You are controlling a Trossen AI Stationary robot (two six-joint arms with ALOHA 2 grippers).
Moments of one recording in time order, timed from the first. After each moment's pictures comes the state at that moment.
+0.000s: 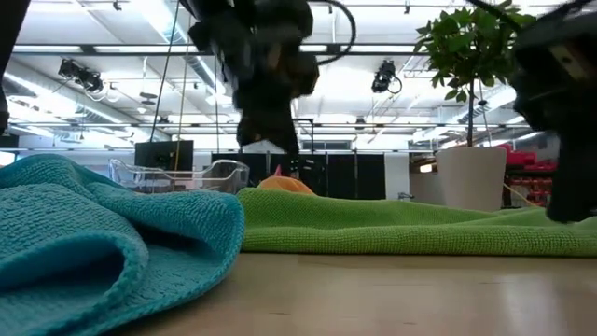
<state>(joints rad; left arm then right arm) 0.04 1.79 1.25 -0.46 0.19 -0.36 0.74 1.60 0.70 -0.25 0.46 1.90</state>
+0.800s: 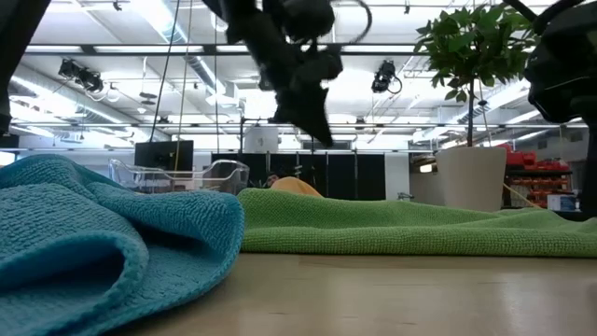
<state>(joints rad) 0.12 1.89 1.47 -0.48 -0.08 -0.09 0.77 1.56 0.71 -0.32 0.42 1.88</state>
